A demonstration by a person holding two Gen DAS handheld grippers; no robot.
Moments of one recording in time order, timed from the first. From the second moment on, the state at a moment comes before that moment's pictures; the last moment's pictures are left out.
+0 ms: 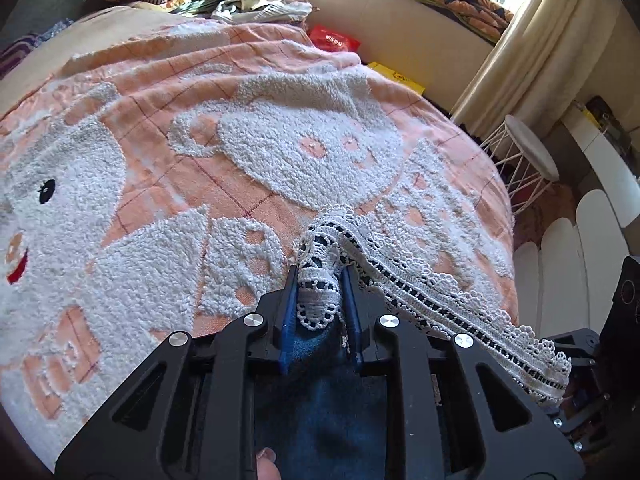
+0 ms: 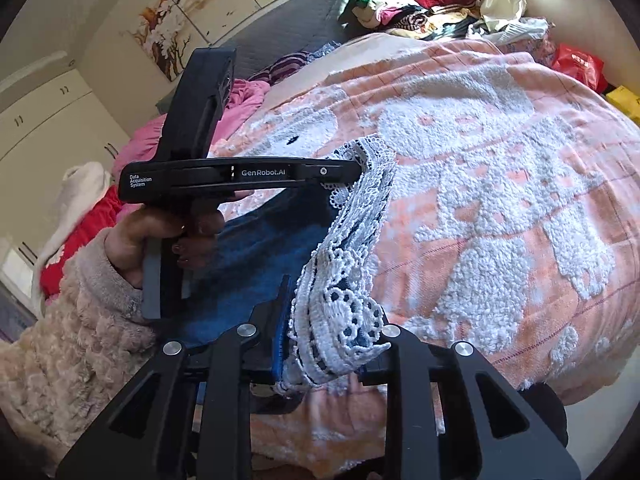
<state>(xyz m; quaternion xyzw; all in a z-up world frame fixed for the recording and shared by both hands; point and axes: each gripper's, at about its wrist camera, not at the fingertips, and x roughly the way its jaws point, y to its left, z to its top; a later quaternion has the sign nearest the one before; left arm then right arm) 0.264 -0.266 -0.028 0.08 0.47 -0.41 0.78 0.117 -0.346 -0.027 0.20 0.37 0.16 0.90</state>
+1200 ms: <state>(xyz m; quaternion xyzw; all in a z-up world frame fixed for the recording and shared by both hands) 0.222 0.045 -0.036 -0.26 0.48 -0.27 0.80 0.122 -0.090 -0.044 -0.02 0.42 0.31 0.85</state>
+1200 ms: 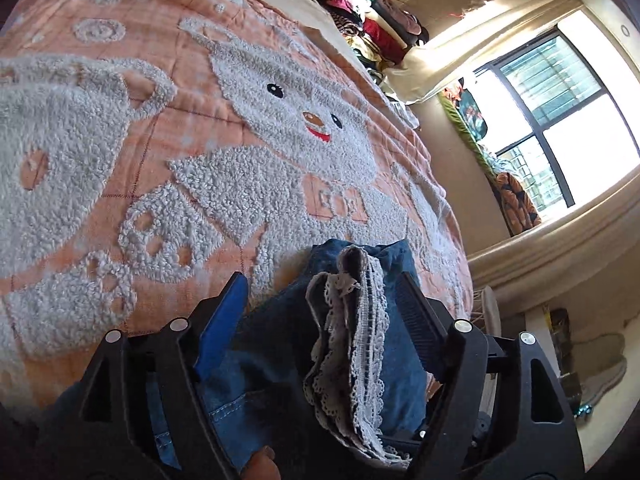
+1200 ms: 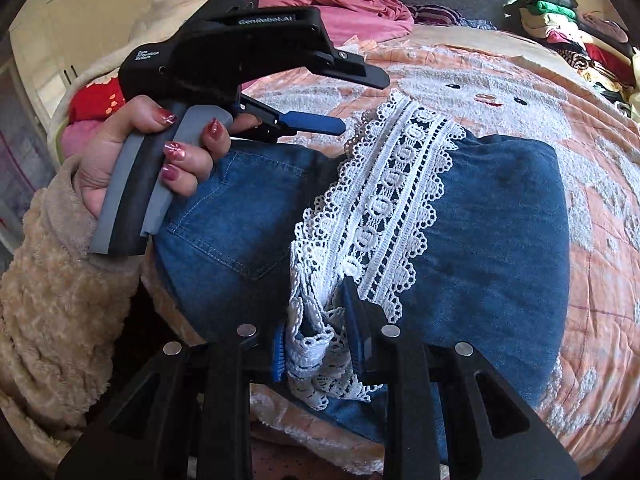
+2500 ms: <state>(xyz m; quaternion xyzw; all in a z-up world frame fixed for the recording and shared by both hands) 0.086 0.016 -0.021 -0.12 0.45 -0.17 0.87 0.092 -0.201 -0.043 0.01 0.41 0.22 0.89</state>
